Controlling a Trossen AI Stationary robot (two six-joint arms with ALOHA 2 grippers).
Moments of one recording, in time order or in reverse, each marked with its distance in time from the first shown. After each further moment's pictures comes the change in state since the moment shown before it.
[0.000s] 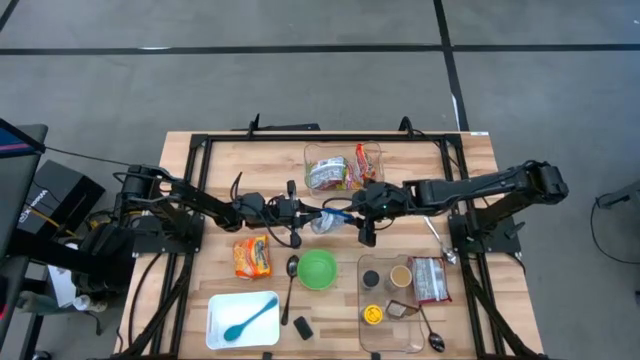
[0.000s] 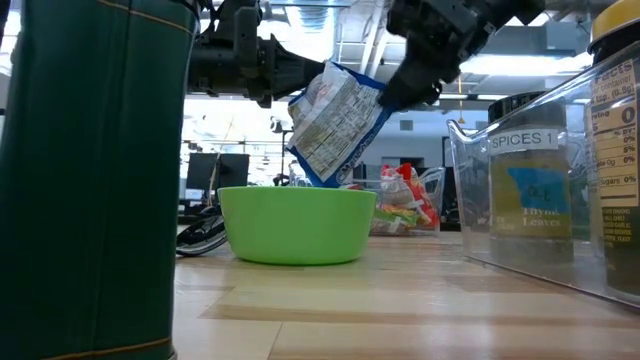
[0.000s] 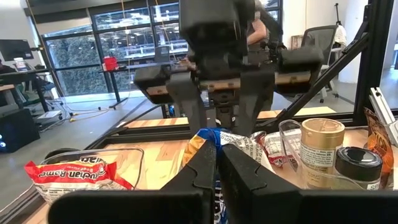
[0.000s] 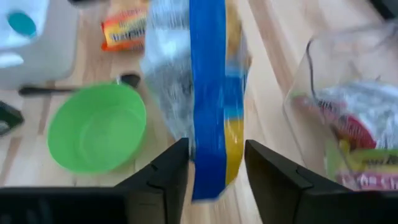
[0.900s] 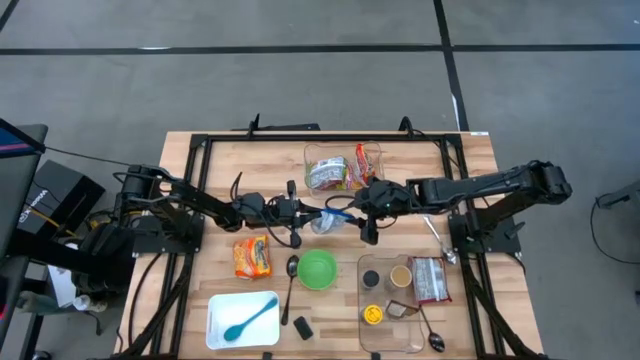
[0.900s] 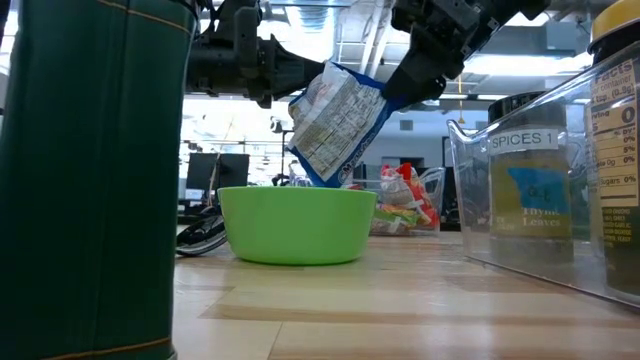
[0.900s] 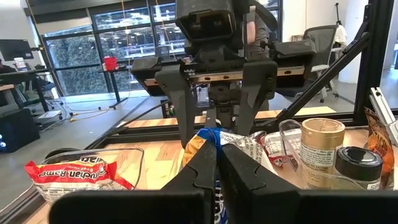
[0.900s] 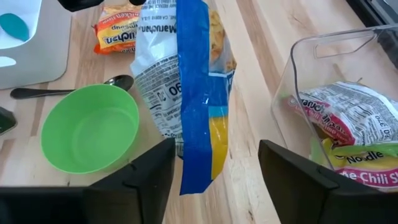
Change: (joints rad) left arm 0.000 0.000 0.000 0.000 0.000 0.000; right arm 0.000 -0.033 0.000 -0.024 0.027 -0.006
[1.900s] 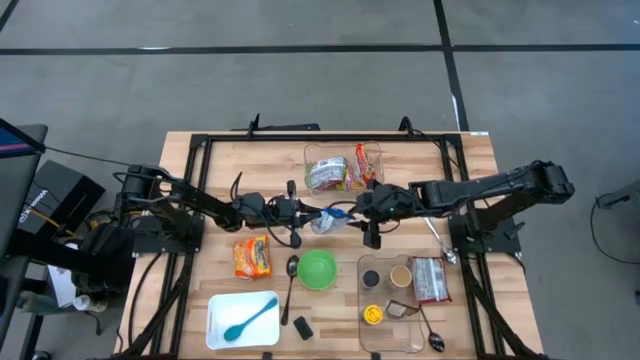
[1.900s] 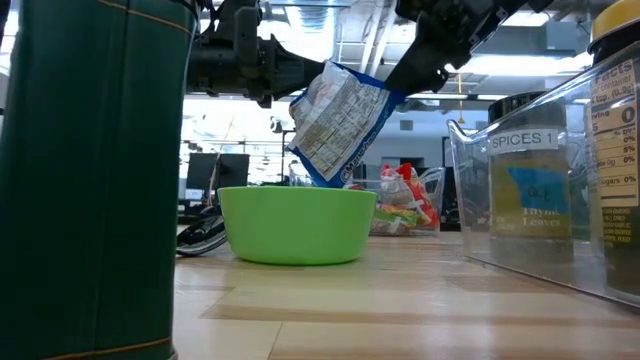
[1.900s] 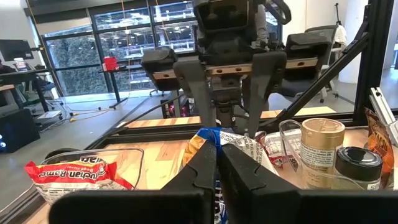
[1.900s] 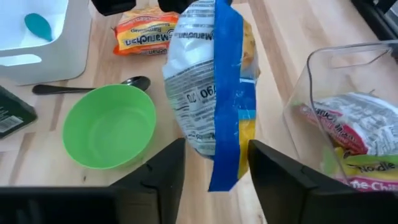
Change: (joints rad) left arm 0.000 0.000 0.000 0.000 0.000 0.000; right arm 0.035 -0.021 0.000 -0.001 -0.001 -0.013
